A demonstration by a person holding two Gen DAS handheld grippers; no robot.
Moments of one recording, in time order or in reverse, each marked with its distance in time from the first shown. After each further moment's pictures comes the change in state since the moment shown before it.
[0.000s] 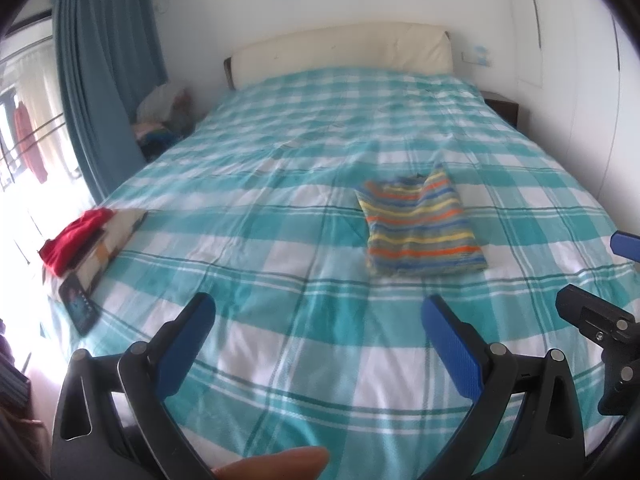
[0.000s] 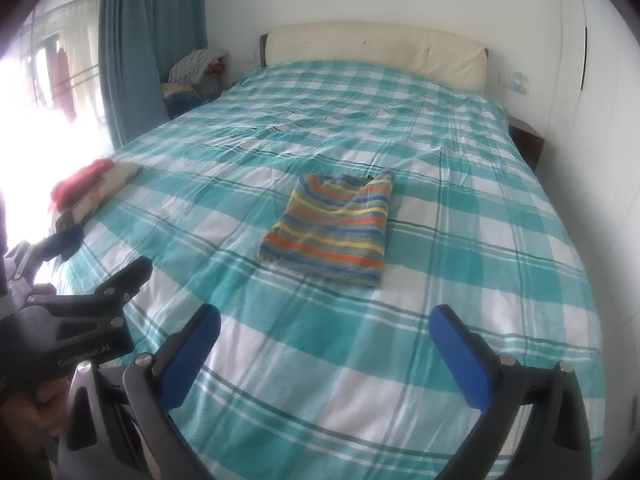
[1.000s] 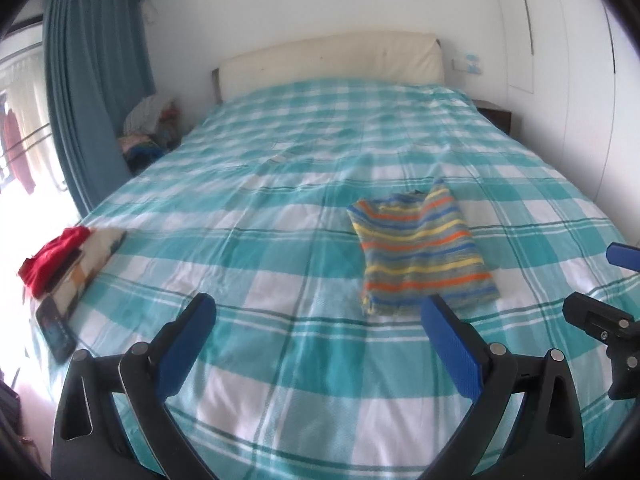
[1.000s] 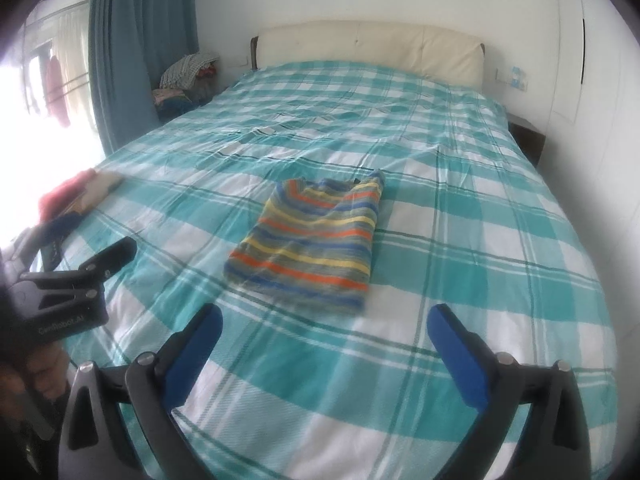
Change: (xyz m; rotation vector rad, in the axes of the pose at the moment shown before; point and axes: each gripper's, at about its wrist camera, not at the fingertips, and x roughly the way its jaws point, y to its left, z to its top) left arm 0.045 -0.001 0.020 0.017 -0.055 -0.034; right arm 0.052 -0.031 0.013 0.025 -0.017 0.010
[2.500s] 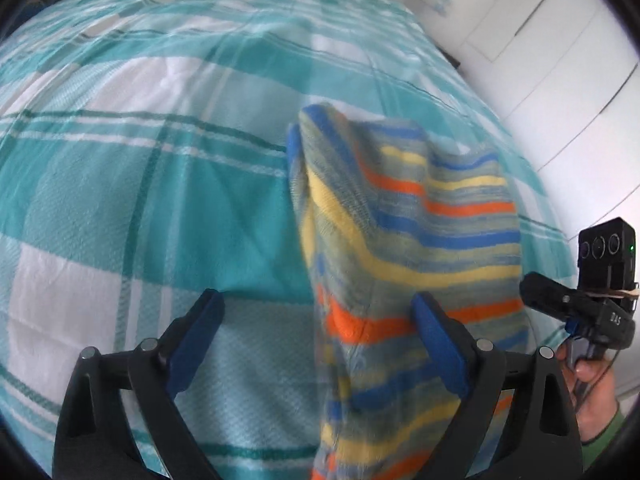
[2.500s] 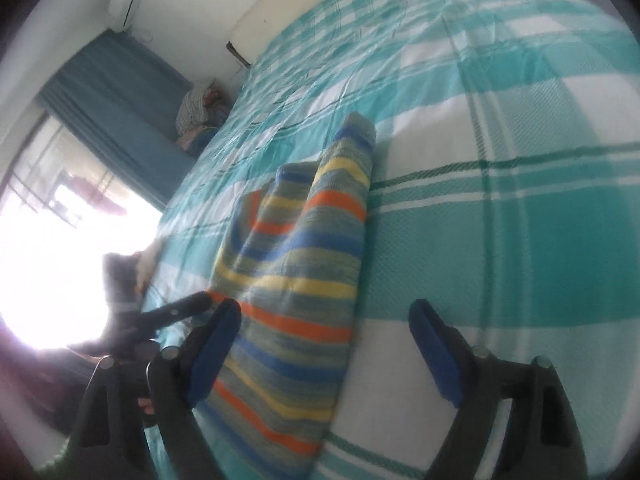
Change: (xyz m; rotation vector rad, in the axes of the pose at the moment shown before) left arm 0.261 -0.022 0.004 -0.159 0.426 -0.532; right arm 0.222 -0.131 -0.003 0.483 0.203 0.516
